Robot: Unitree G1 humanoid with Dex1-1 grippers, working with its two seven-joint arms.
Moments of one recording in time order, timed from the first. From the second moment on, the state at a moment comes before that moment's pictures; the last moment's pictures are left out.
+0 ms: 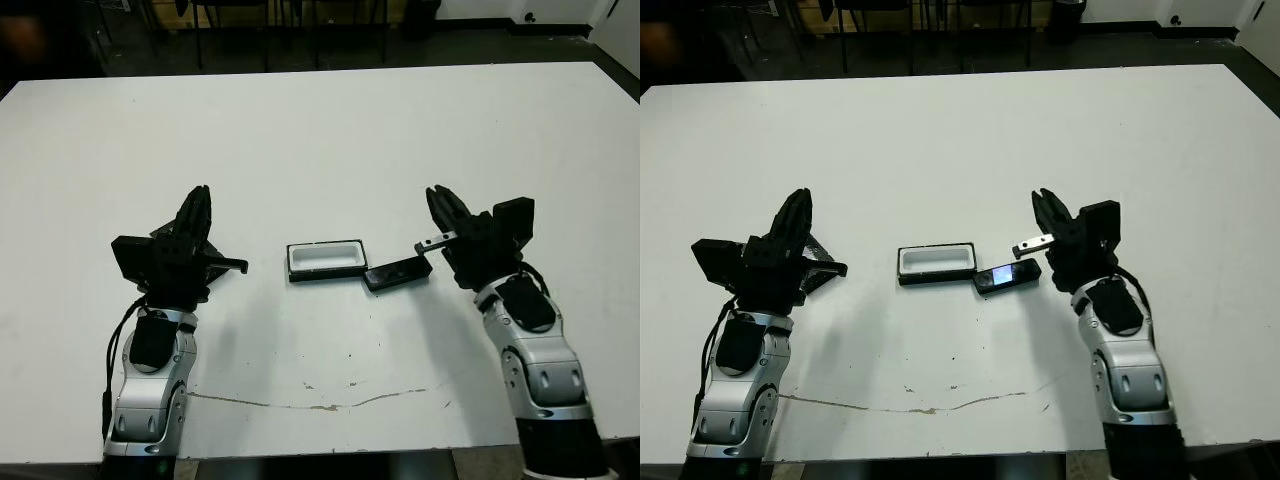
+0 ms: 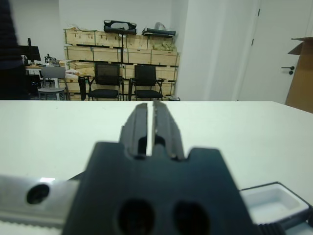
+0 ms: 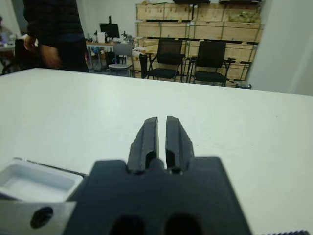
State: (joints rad) left arm 0.03 0.10 0.01 -0.18 -0.12 -0.13 -0.10; right arm -0.21 -0.33 -0.05 -0.10 0.17 0.21 0.36
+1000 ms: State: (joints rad) left arm 0.04 0.10 0.01 -0.19 -0.11 -0.13 -0.10; right arm -0.98 -0.54 0.21 1.15 -0.14 -0.19 1.06
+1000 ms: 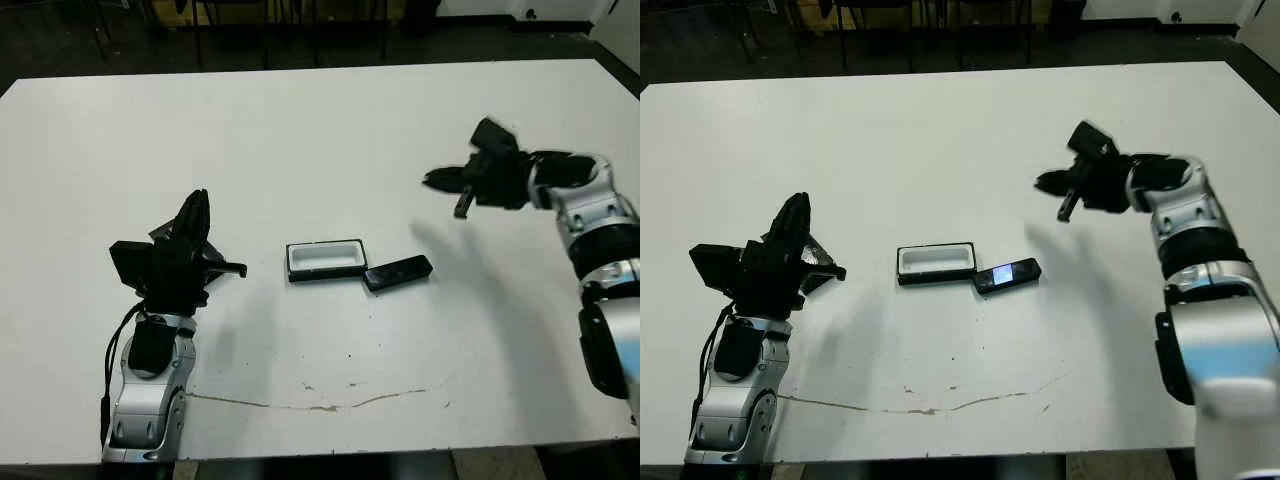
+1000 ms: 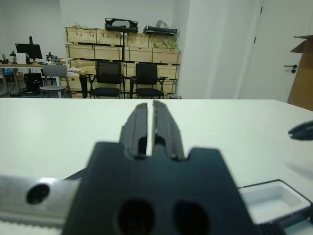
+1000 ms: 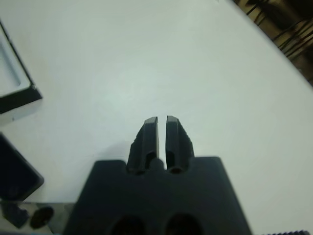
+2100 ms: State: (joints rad) left arm 0.04 0.09 0.00 -0.19 -0.10 -0.13 -0.09; right arm -0.69 -0.56 0.20 0.83 -0.04 -0.16 1.29
